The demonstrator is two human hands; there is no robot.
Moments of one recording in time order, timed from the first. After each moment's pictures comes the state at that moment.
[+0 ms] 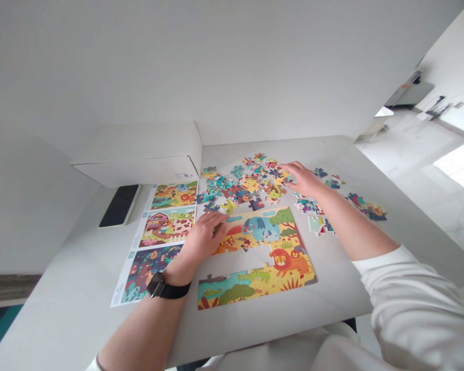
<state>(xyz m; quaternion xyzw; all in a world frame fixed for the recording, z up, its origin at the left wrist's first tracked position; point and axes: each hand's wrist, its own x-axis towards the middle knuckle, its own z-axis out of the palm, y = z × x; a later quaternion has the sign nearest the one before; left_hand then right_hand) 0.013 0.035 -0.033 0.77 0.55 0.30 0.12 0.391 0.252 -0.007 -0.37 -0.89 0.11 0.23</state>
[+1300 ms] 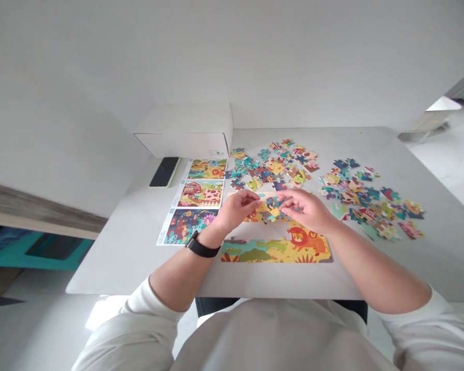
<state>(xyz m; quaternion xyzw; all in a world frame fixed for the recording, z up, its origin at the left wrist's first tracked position) 0.055 0.013 -0.013 0.50 0.54 0.45 0.50 0.316 0.071 0.002 -0.29 -0.79 0.46 0.30</state>
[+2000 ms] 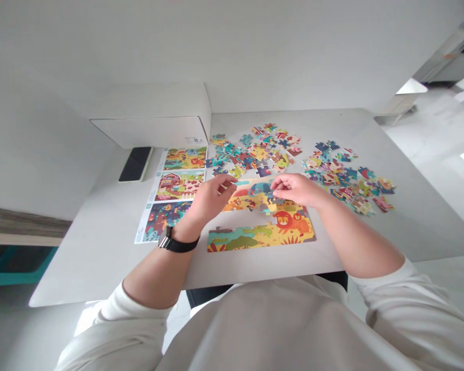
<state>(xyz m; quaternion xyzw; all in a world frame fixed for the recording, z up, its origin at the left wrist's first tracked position) 0.039 0.007 0.008 0.64 0.63 0.35 0.27 0.335 0.095 0.004 -0.40 -0.73 0.52 0.18</state>
